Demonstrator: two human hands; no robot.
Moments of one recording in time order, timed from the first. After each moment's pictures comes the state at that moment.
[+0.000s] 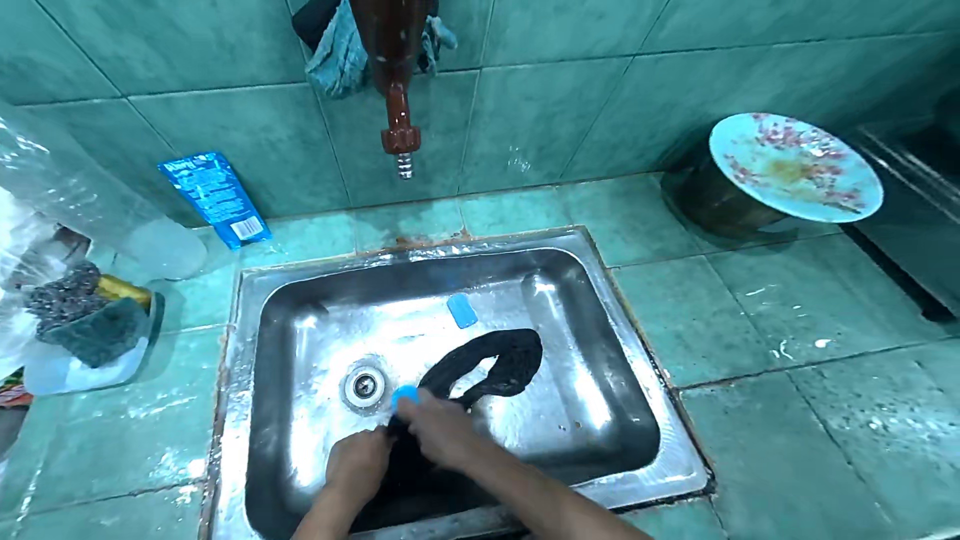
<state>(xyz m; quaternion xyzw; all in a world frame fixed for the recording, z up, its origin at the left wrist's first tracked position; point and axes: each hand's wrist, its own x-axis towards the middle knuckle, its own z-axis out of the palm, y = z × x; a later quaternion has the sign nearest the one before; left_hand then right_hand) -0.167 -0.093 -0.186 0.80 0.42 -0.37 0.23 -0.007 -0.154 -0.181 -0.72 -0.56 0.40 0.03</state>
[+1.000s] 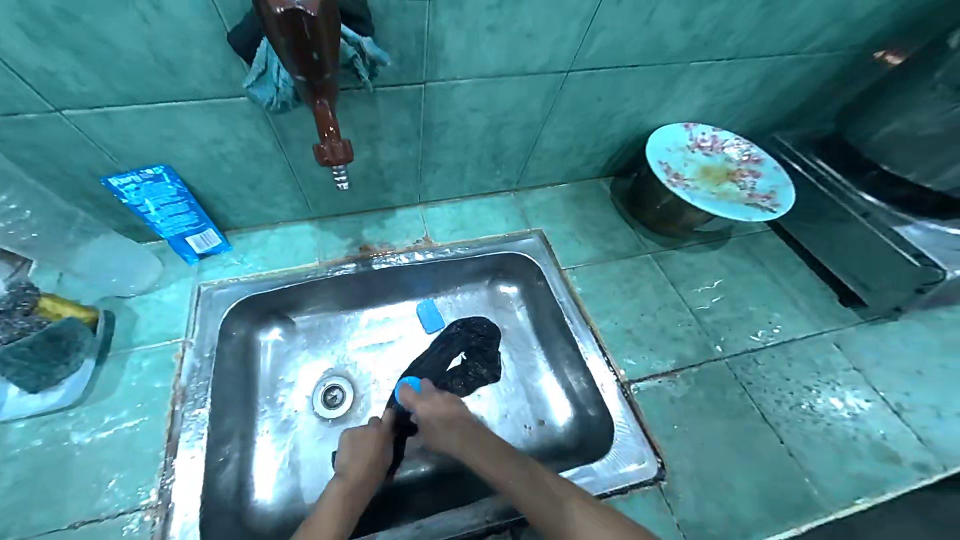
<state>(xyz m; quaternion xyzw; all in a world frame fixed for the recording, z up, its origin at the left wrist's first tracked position) -0.109 -0.111 -0.183 0.84 0.38 -0.33 0.18 0.034 -0.164 -0.167 -0.75 -0.52 0.41 -0.02</state>
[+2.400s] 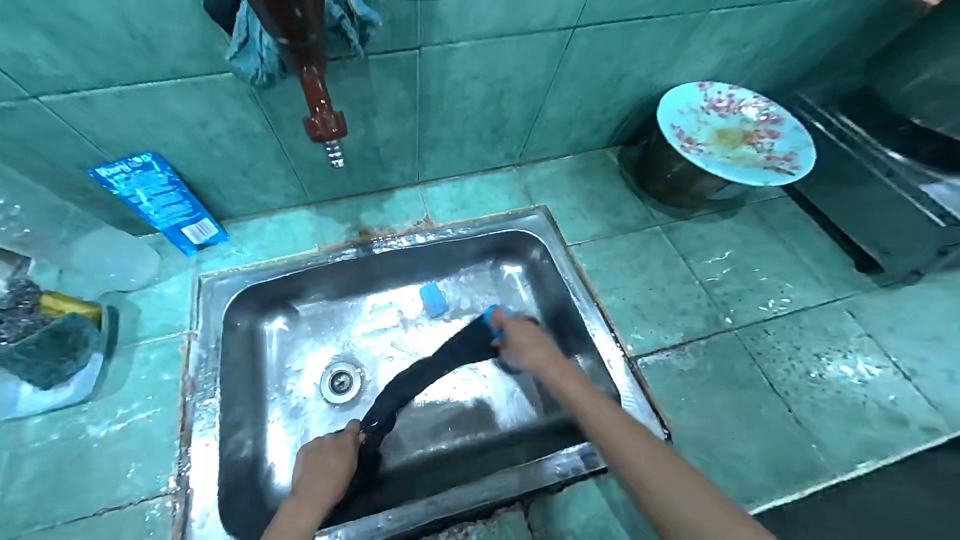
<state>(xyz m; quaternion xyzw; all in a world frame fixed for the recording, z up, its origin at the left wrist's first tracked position) -0.176 -0.093 -0.180 0.81 0.40 -0.39 0.18 0.158 -0.193 -0.170 -0.87 -0.38 0.32 0.02</state>
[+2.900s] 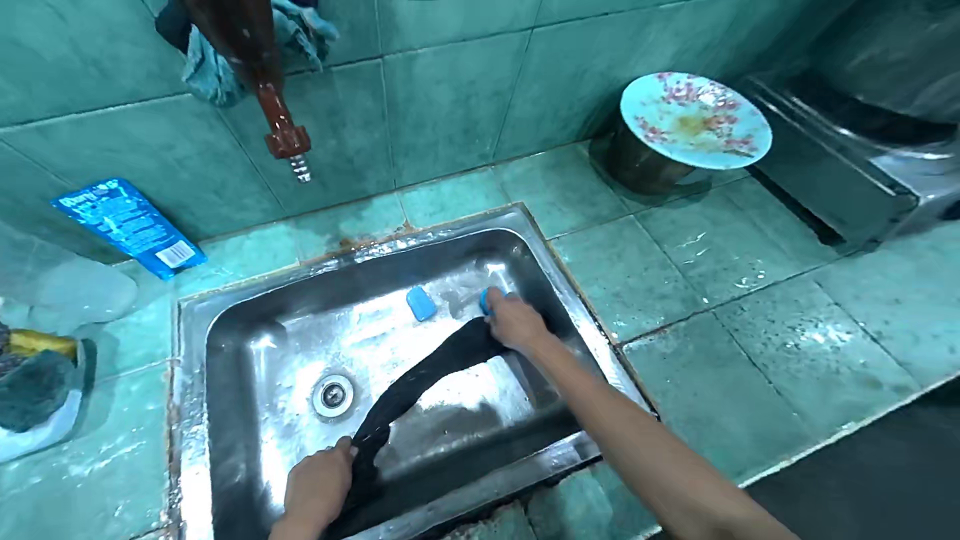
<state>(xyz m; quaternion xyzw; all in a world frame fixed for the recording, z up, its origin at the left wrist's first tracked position) -0.184 -0.091 -0.182 0.80 0.41 -0.41 0.18 0.176 -0.176 -0.173 -0.89 -0.35 0.28 0.03</state>
